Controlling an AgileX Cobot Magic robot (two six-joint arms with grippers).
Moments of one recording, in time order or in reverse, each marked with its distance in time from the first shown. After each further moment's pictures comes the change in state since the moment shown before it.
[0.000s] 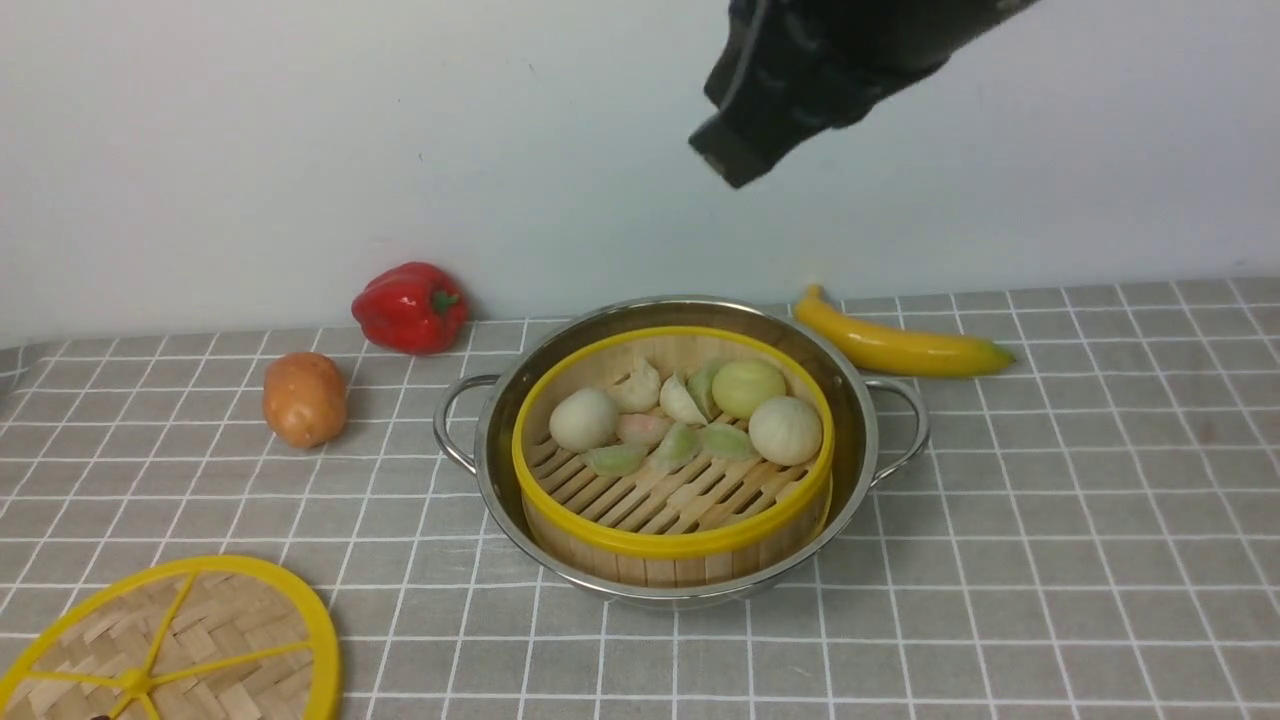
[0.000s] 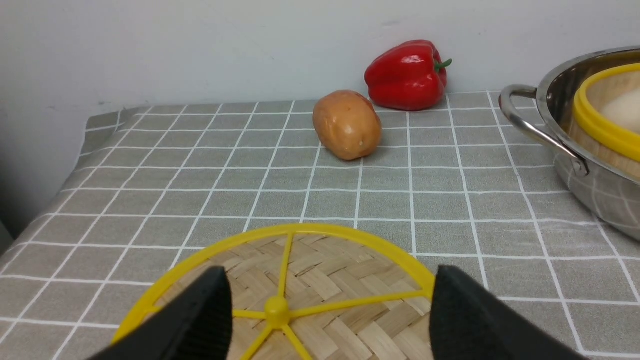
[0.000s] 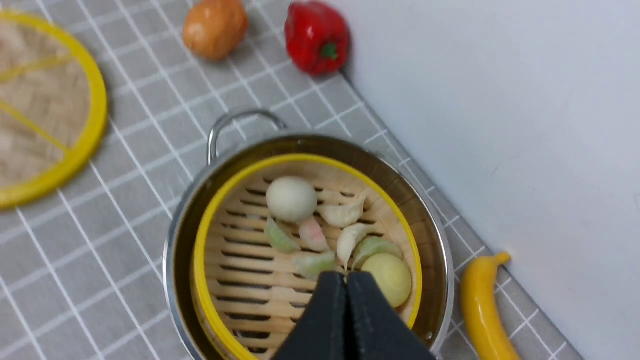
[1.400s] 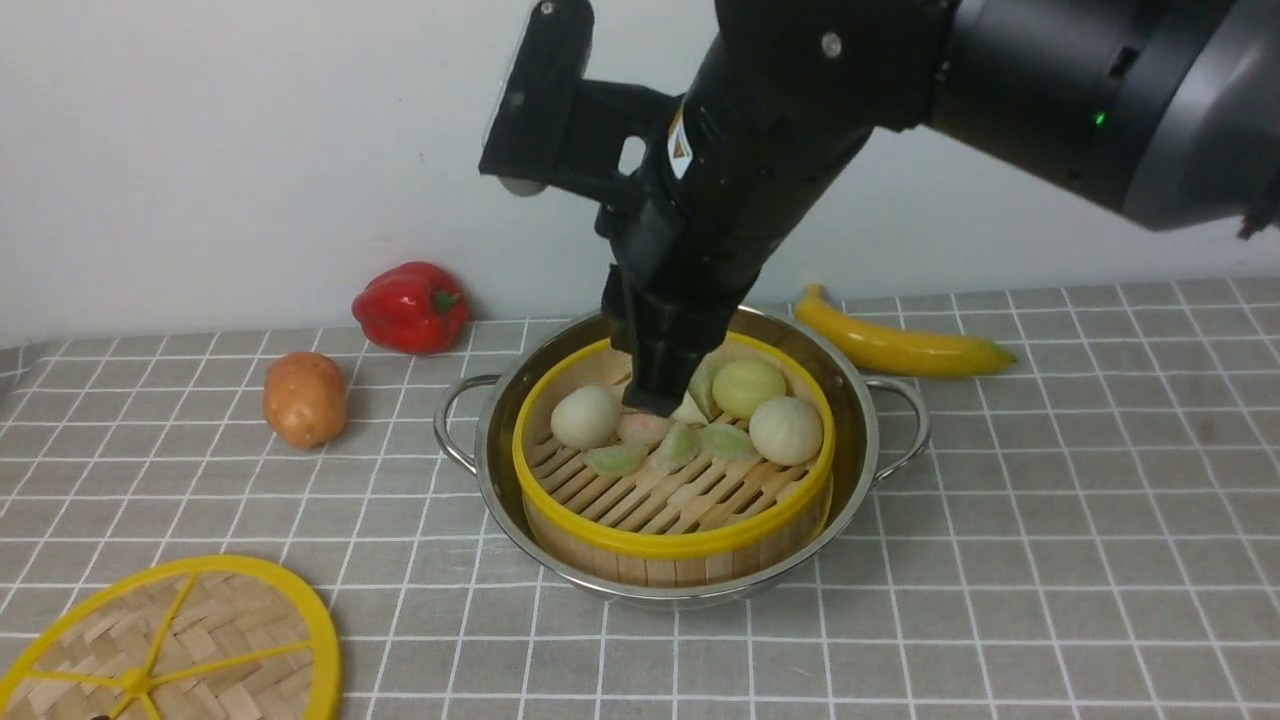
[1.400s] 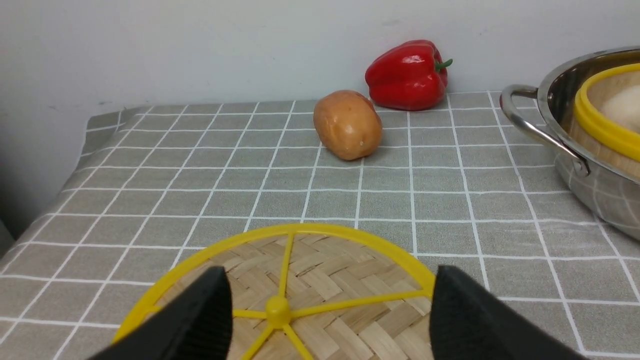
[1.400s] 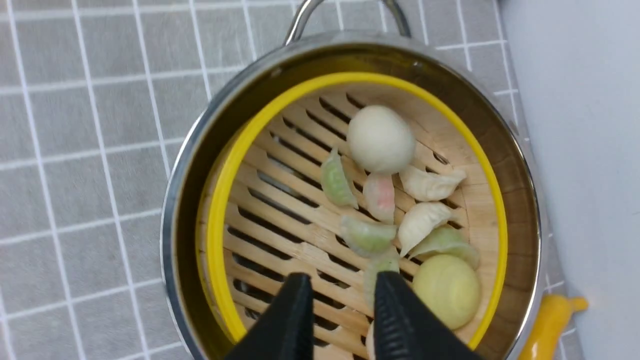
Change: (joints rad) right arm 0.003 0.282 0.002 0.075 -0.003 -0.394; left arm 0.000 0.000 0.000 0.000 0.000 0.000
